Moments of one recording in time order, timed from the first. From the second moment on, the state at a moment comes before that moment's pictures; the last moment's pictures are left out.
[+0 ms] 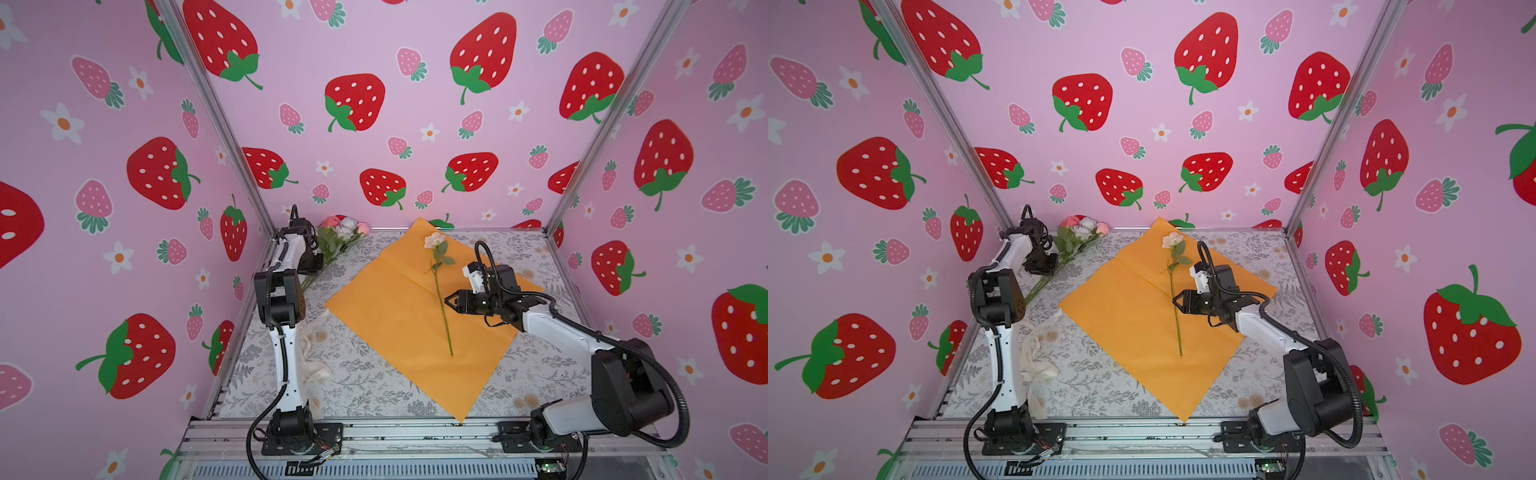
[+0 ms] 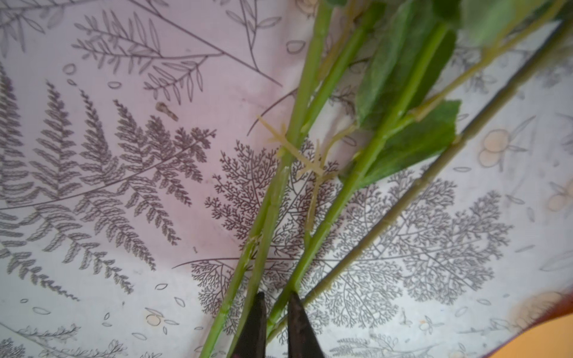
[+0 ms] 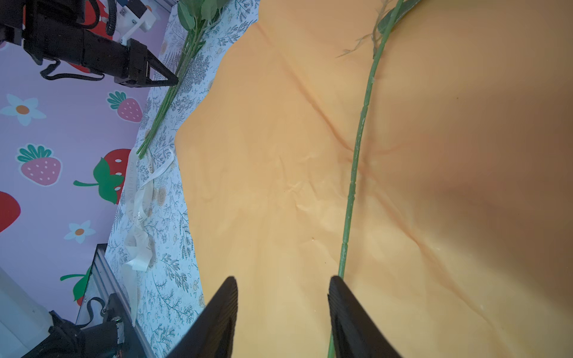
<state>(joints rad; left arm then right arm) 0.12 2.48 2.22 -1.10 0.03 0.11 0.46 1.44 0.85 -0.17 -0.47 0.40</state>
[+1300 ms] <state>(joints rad) 0.13 2.48 2.19 -1.11 0.18 0.11 0.46 1.47 0.85 -0.17 -0.47 0.40</state>
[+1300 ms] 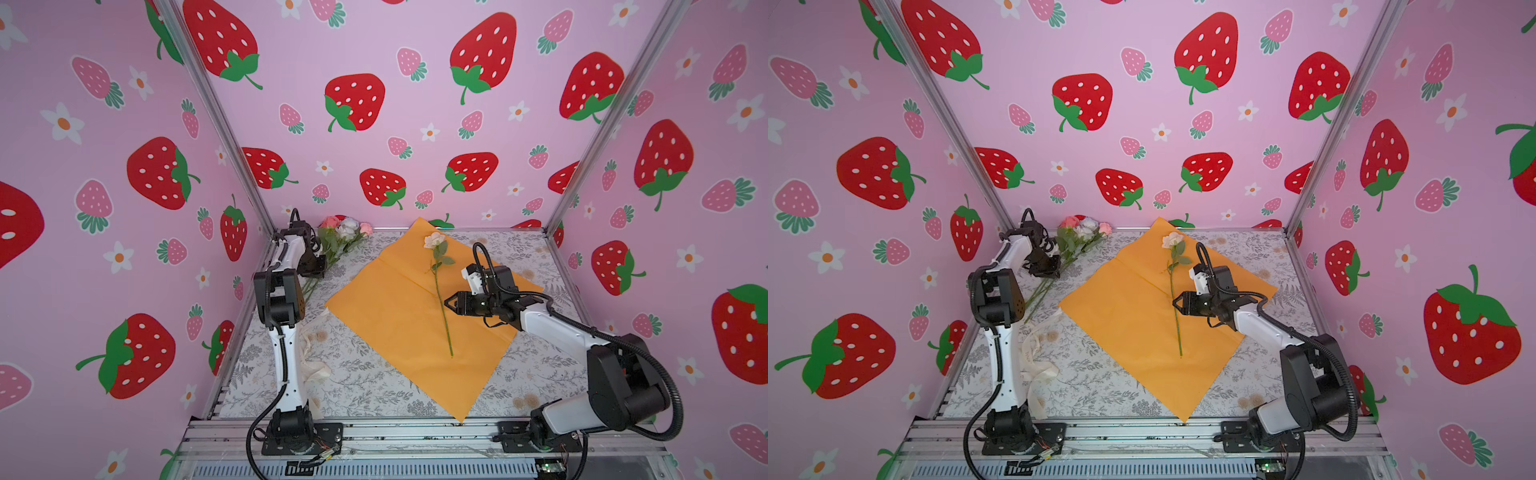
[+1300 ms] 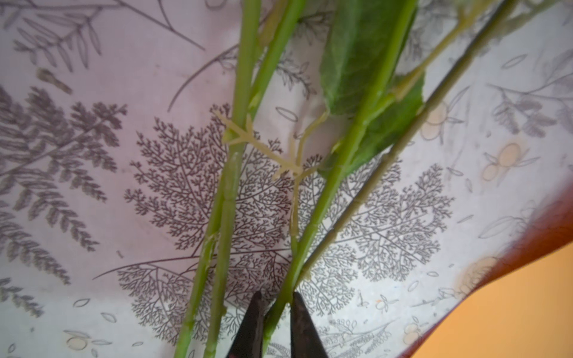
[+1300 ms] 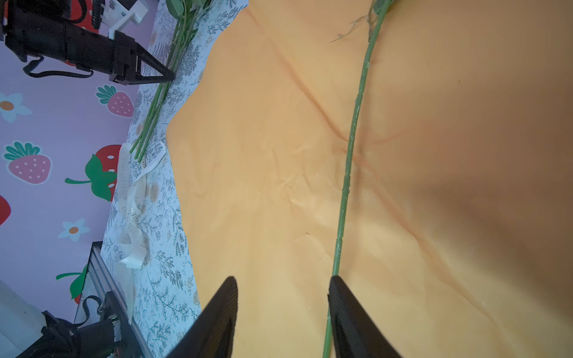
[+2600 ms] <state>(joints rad) 0.09 2.08 1.58 -0.85 0.35 -0.18 0.46 1.34 0.76 -0.18 -0.46 0.41</state>
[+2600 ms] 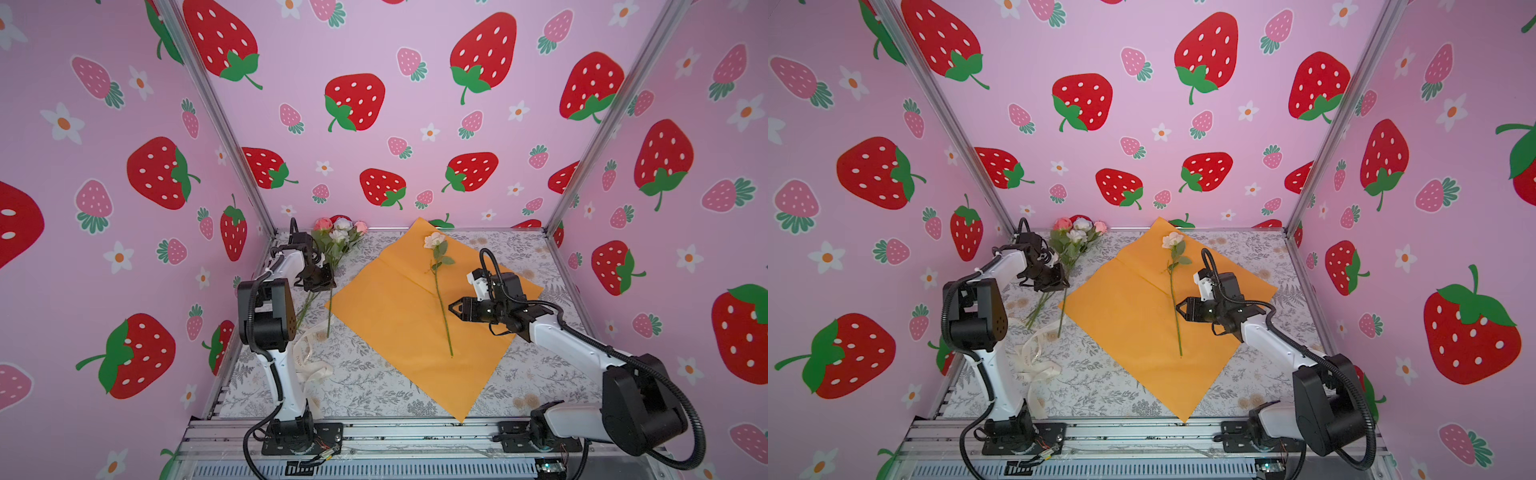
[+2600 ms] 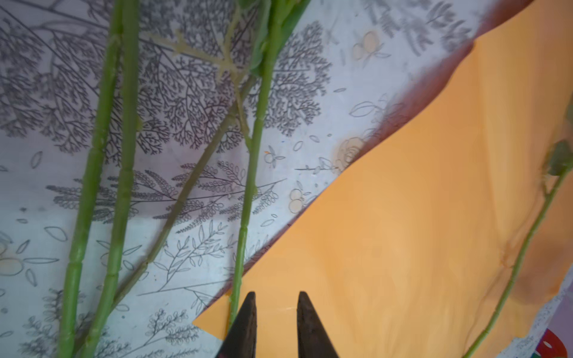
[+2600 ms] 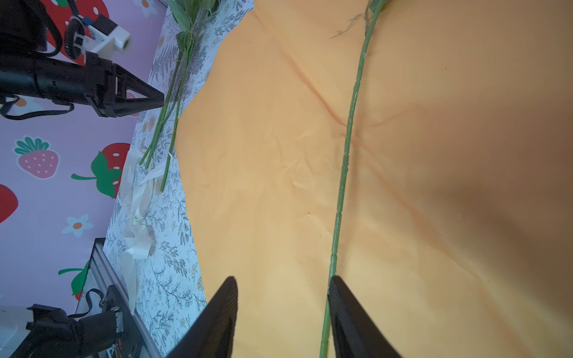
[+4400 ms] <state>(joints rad) -0.46 2.11 1.60 -0.53 0.36 -0.69 0.37 1.18 0.64 -0.19 -0.33 0.48</state>
